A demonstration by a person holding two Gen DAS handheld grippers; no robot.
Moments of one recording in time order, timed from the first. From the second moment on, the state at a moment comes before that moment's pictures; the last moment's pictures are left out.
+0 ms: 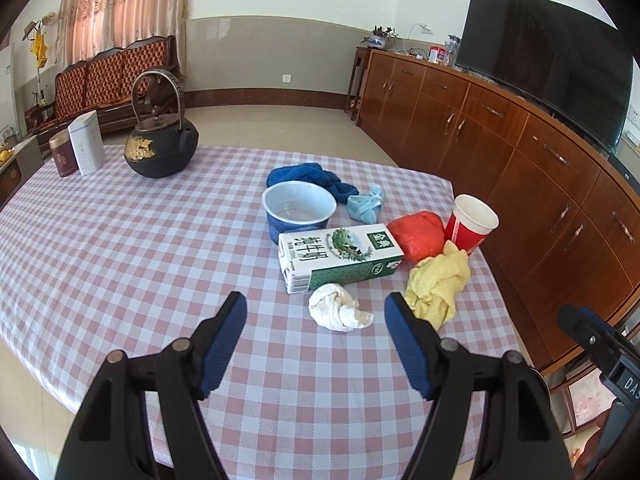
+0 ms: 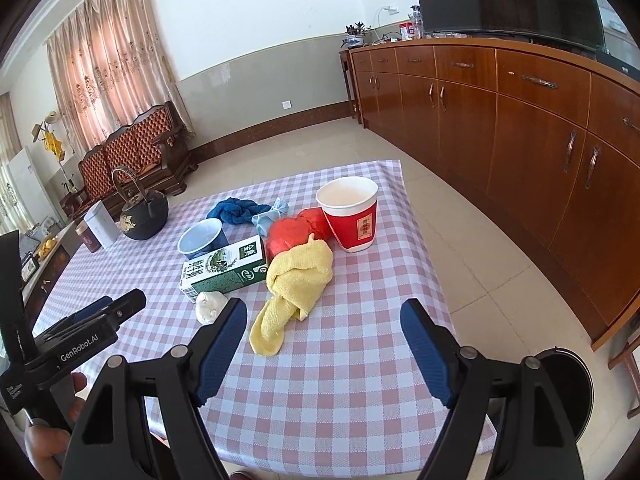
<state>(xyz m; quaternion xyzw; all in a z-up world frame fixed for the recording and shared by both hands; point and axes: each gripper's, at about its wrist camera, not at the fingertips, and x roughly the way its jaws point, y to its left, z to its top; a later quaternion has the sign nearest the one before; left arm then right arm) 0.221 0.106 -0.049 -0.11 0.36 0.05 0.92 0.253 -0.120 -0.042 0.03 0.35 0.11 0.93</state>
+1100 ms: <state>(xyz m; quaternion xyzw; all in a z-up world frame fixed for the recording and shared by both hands) 0.352 0.111 -0.082 -0.09 0.38 0.06 0.92 0.410 -0.114 -0.095 0.04 0.38 0.07 0.92</state>
